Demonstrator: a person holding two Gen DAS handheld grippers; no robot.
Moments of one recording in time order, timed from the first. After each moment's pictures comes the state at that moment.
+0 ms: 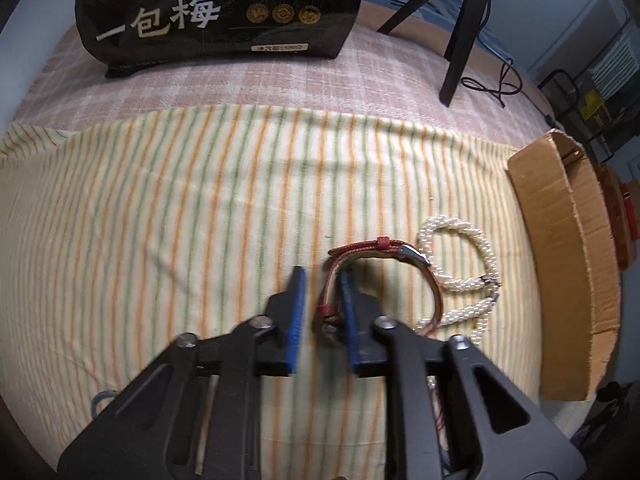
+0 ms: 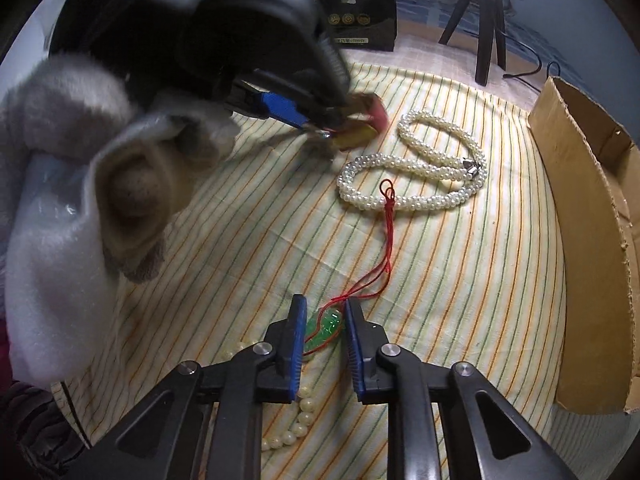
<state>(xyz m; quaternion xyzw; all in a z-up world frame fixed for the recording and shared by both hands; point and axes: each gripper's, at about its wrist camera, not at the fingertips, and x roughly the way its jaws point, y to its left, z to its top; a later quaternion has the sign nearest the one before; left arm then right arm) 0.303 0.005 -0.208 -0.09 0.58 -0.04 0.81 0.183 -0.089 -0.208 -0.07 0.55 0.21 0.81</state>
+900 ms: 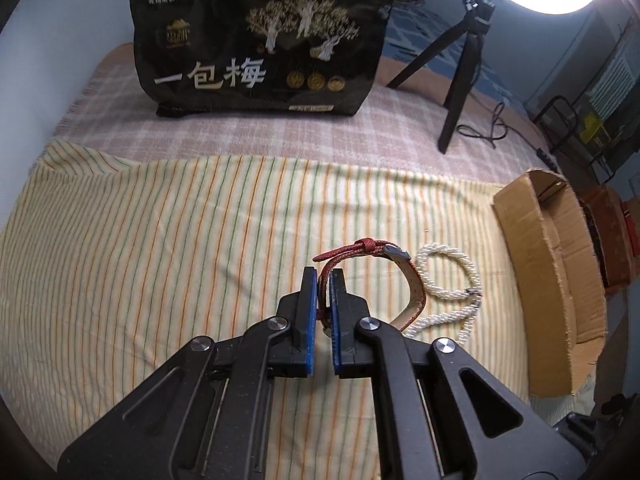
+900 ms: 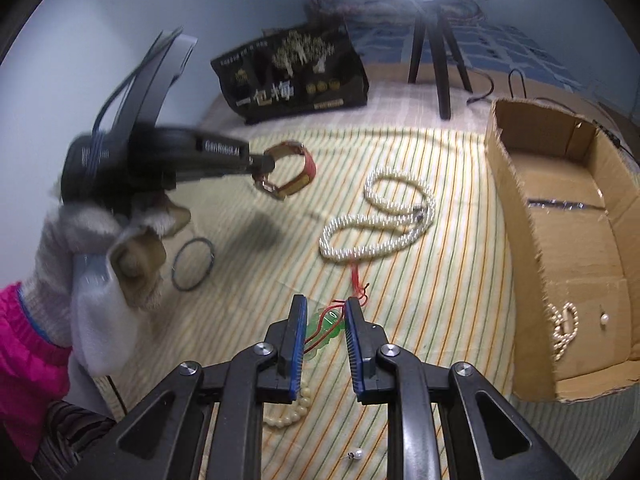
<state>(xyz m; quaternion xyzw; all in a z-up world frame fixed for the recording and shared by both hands) 0.278 0.030 -0.154 -0.10 0.52 -0.02 0.85 0.186 -0.142 -0.144 0.03 0.50 0.23 0.83</state>
